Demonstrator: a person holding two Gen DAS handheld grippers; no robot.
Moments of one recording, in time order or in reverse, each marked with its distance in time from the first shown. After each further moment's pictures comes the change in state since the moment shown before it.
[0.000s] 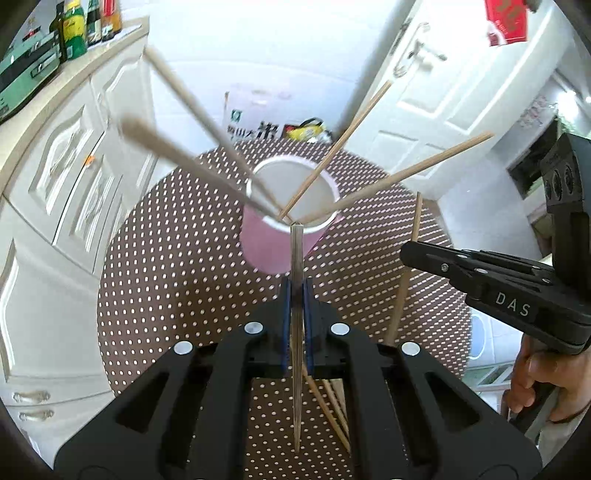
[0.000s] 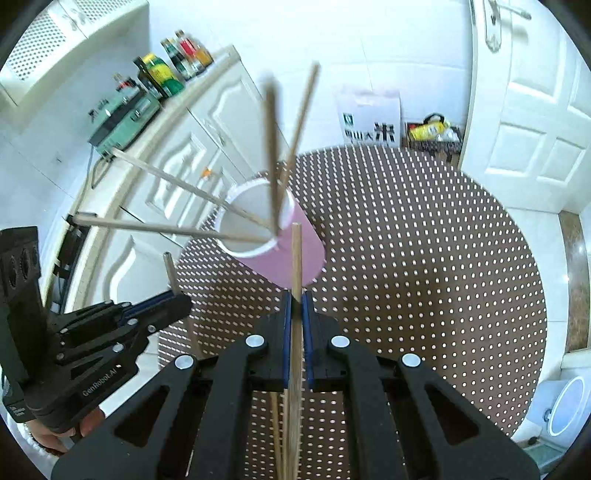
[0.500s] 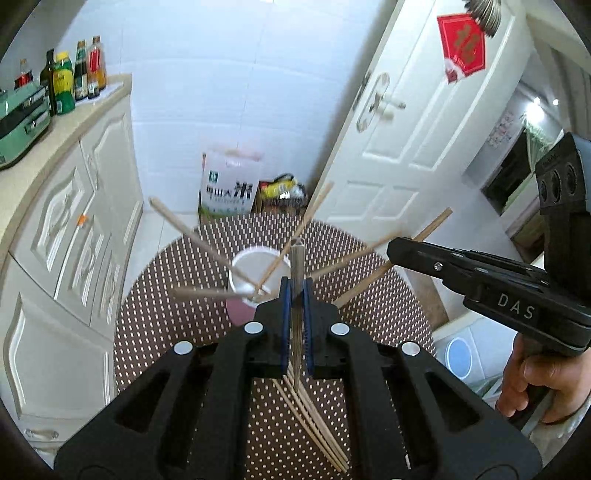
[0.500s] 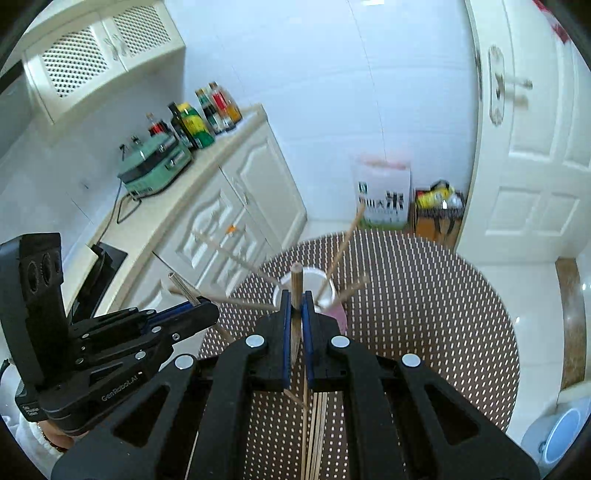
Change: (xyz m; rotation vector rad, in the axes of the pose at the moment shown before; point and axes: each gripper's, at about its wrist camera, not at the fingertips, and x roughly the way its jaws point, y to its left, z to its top) left arm -0.071 -0.020 0.033 0.063 -0.191 -0.077; right arm -0.067 0.038 0.029 -0.080 -0.220 0.014
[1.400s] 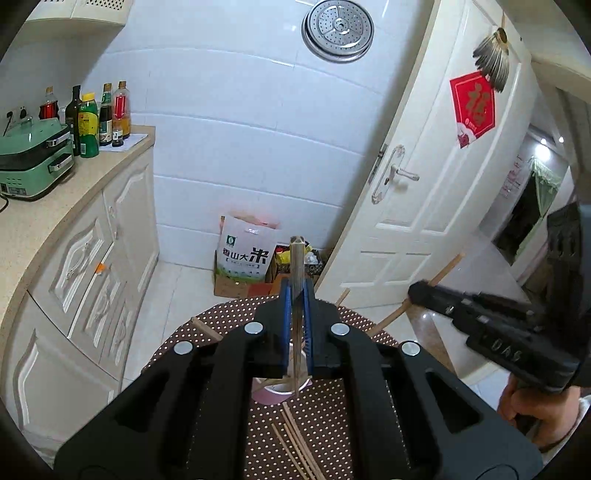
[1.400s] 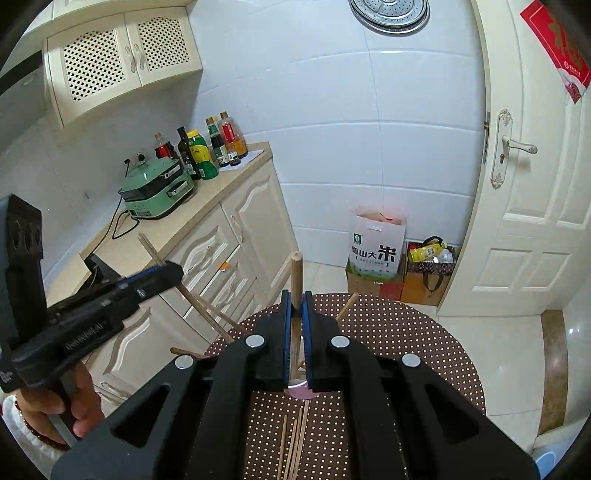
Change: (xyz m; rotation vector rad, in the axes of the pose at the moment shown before) left arm -0.027 0.006 0.058 -0.055 -0.232 0.049; right arm -0.013 0.005 0.042 -0.104 -0.119 -0.042
